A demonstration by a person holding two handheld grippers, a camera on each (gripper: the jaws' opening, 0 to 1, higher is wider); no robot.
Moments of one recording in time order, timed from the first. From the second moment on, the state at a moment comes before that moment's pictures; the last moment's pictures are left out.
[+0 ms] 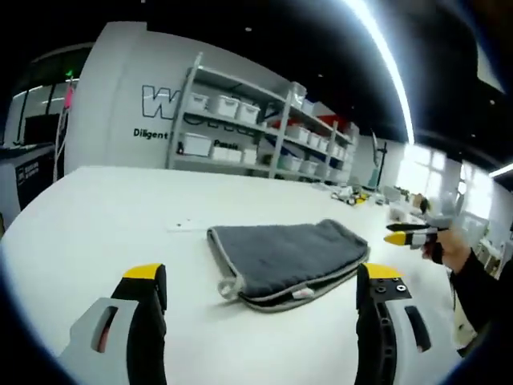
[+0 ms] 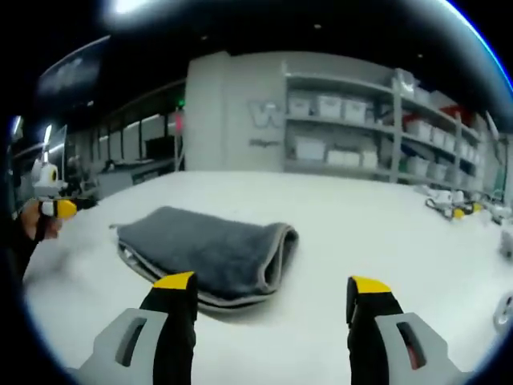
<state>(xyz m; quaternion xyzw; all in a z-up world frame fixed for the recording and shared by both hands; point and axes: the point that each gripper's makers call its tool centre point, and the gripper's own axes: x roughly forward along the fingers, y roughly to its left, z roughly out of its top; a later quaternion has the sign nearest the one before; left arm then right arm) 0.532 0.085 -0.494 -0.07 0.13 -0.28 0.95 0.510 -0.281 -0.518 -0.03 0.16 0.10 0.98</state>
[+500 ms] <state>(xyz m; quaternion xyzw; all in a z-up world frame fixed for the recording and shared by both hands) 0.570 0.082 -0.485 -0.05 0.15 -0.27 0.95 0.535 -0.277 -0.474 -0.04 0.14 0.12 0.98</state>
